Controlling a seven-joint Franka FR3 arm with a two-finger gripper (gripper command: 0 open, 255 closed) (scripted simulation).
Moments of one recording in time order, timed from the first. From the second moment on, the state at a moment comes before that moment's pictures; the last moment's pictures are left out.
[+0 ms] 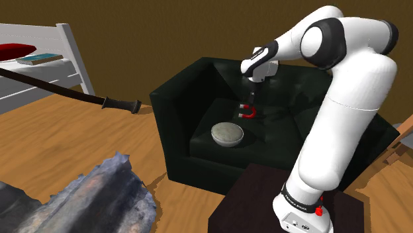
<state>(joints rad) 0.03 0.02 -0.77 -2.19 0.00 2.20 -1.03</state>
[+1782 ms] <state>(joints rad) -0.16 0.46 -0.67 -1.93 0.37 2.26 -1.41</state>
